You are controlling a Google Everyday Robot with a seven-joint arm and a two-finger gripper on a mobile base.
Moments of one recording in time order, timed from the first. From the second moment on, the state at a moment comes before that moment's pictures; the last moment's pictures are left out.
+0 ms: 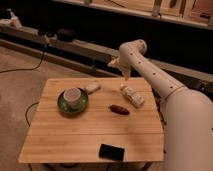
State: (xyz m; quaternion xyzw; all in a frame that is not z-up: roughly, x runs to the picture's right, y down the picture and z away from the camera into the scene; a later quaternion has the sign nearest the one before) arm 0.103 -0.102 0.904 -0.09 -0.14 -0.39 0.91
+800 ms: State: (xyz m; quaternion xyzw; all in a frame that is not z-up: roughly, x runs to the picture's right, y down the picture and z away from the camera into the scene) arm 0.010 -0.048 0.868 -0.10 -0.29 -0.38 0.87
